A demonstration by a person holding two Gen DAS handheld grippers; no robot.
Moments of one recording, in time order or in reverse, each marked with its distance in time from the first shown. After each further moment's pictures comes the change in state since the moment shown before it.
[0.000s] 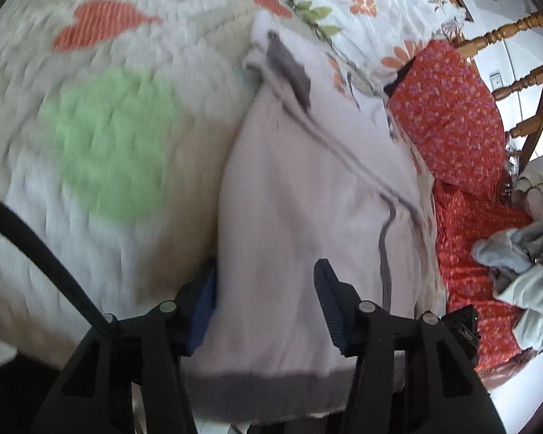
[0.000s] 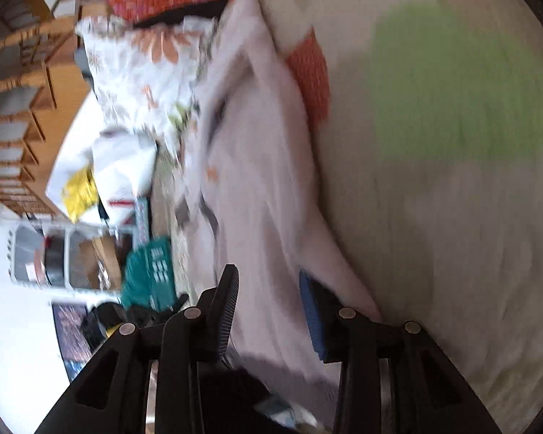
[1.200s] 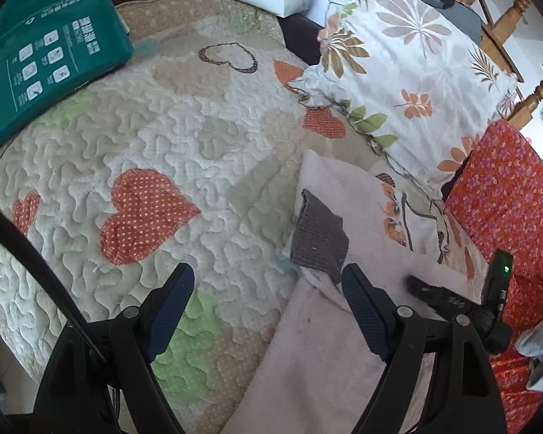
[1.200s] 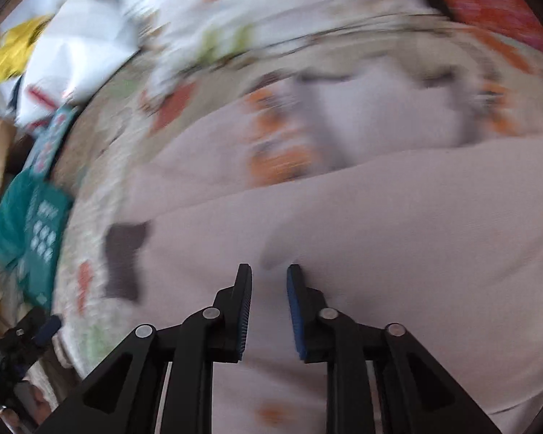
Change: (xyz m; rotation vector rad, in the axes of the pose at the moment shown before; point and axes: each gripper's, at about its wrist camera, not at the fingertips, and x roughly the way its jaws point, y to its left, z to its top) left arm -0.038 -0.030 0.128 -0.057 -0.291 0.305; right arm 0.219 0.178 0.170 -0.518 0.032 -0.519
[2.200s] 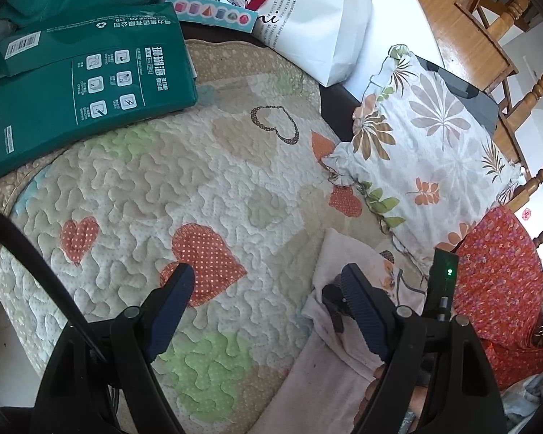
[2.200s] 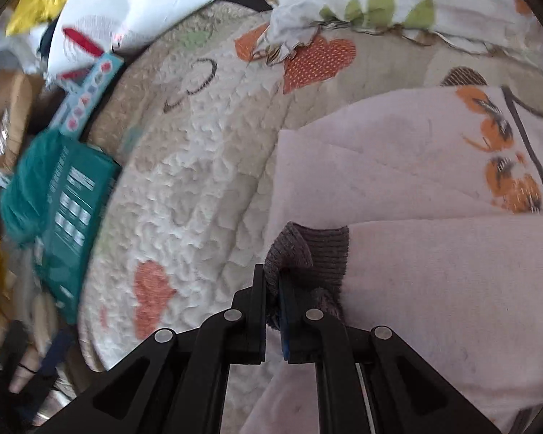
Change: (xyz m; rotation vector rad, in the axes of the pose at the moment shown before) left arm -0.050 0.051 0.025 -0.195 -0.185 -0.009; right arm 0.083 0.196 -0.011 -0.212 0.129 0.105
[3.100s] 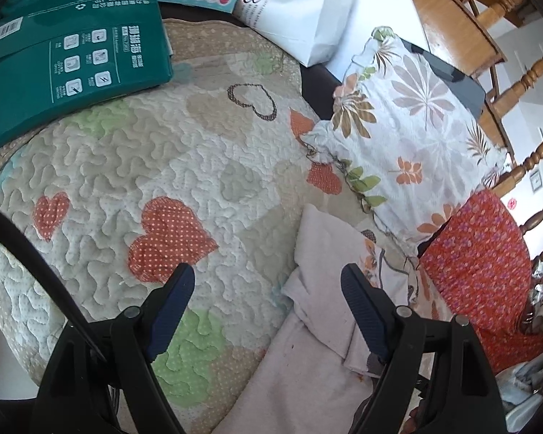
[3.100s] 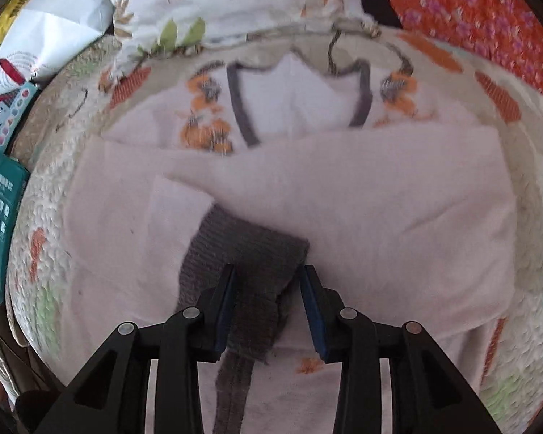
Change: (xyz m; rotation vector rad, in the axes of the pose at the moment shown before) left arm 0.008 -0.014 -0.017 0.007 0.073 -0.076; right arm -0.117 -0.153 -0.074 0.100 -0.015 -0.370
